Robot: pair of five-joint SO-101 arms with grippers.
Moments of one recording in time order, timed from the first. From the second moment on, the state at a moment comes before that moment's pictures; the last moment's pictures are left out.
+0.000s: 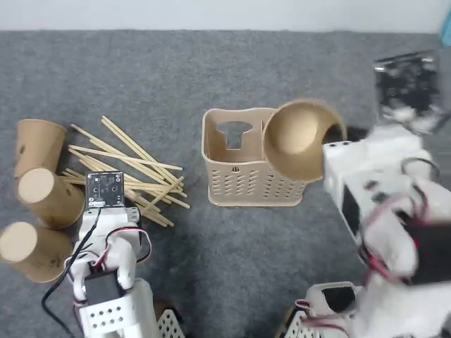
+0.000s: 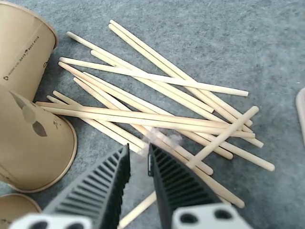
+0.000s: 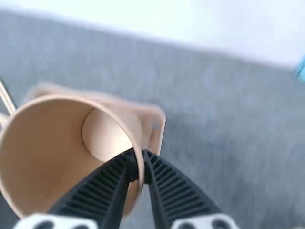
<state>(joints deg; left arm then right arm) -20.3 -100.5 93.0 63.6 -5.8 -10.7 -36.7 -15.4 100.7 5.5</state>
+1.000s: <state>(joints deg) -20.3 -100.5 93.0 63.6 -5.8 -10.9 -24.4 -24.7 100.7 4.8</state>
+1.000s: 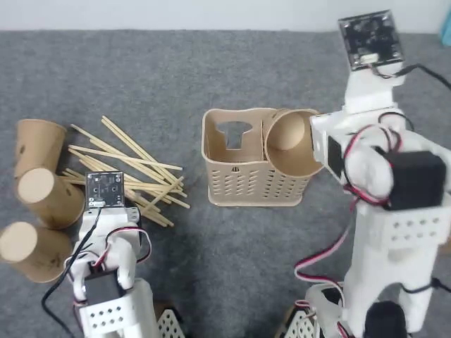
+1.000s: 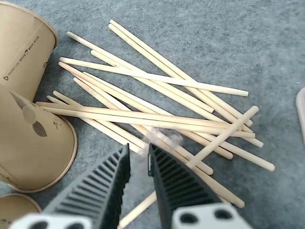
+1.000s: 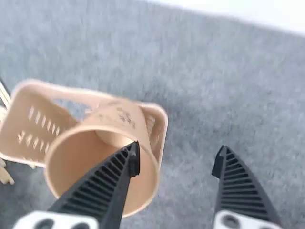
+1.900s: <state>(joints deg) -20.3 -100.7 93.0 63.6 -5.8 -5.8 -39.6 -4.6 100.7 1.5</state>
